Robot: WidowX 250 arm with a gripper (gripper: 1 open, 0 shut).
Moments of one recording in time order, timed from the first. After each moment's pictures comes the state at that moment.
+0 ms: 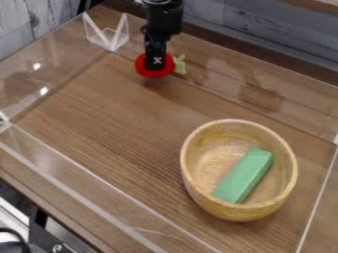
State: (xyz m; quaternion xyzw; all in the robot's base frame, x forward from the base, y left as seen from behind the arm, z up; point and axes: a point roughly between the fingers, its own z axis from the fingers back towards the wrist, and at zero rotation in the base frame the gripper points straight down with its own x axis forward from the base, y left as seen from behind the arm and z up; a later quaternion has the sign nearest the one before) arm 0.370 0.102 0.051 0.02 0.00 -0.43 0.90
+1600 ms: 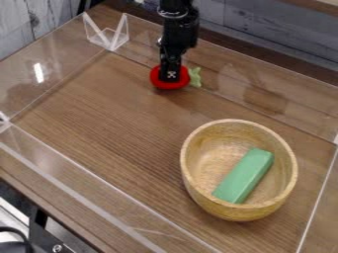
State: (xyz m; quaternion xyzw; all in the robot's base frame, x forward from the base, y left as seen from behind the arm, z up) arm 0.367 0.071 0.043 0.02 -0.01 -0.46 0.89
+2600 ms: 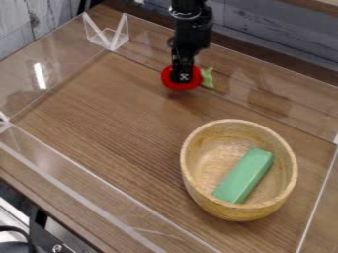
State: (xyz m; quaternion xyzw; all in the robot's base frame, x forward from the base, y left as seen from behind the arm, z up) arm 0.367 0.047 0.049 0.04 -0.03 -0.47 0.88
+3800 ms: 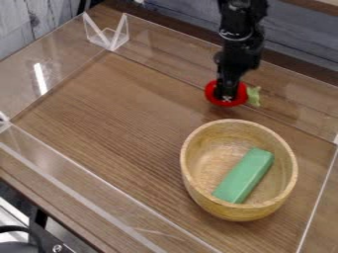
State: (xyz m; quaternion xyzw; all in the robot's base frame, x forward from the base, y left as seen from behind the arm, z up) arm 0.368 -0.030 0.049 0.06 -0.07 -0.55 0.83
